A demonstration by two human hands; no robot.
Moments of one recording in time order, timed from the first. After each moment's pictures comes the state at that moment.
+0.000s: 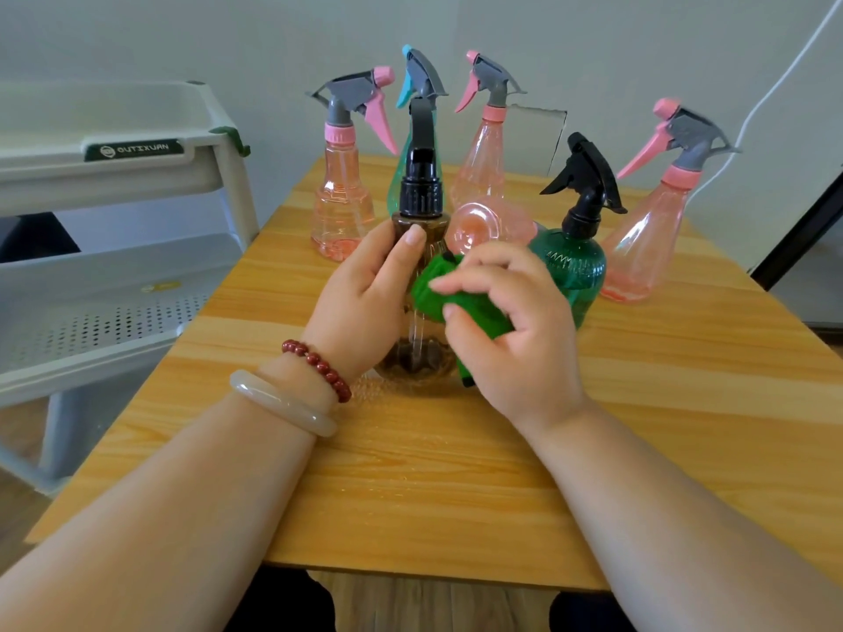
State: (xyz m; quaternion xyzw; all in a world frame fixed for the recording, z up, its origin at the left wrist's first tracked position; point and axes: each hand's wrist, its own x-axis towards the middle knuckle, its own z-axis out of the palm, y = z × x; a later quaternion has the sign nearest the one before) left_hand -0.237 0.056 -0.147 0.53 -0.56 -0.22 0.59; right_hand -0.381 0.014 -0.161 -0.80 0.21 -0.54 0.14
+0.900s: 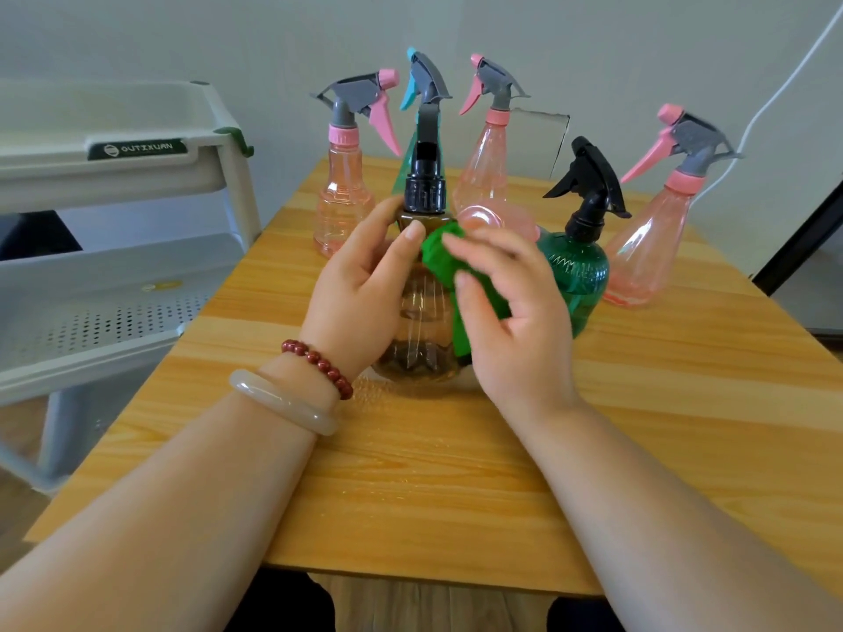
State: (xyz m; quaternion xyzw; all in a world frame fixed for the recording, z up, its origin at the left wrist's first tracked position) left_hand -0.233 0.051 -0.151 0.52 -0.52 -0.22 0.64; right_hand -0.371 0.011 -0.161 -0.78 0.24 -0.56 0.15
